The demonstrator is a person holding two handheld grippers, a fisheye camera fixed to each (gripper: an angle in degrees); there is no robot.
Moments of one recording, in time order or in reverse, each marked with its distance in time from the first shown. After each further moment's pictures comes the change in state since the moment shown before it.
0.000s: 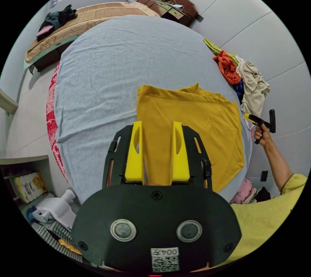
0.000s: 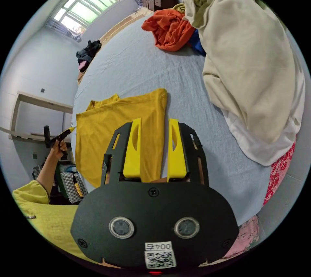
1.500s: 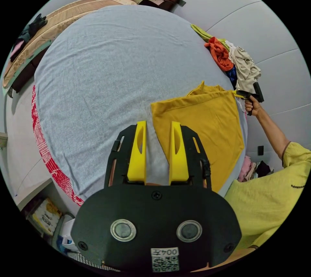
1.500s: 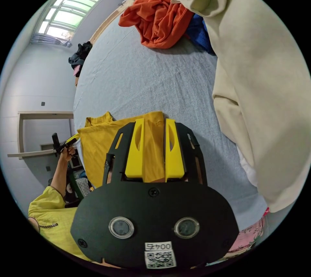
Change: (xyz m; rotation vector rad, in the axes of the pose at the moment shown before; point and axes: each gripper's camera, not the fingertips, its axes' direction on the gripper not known) left arm -0.081 -0.044 -0.163 -0.111 0.115 0.164; right arm -0.015 -0.129 -0.089 -0.108 -0.073 0.112
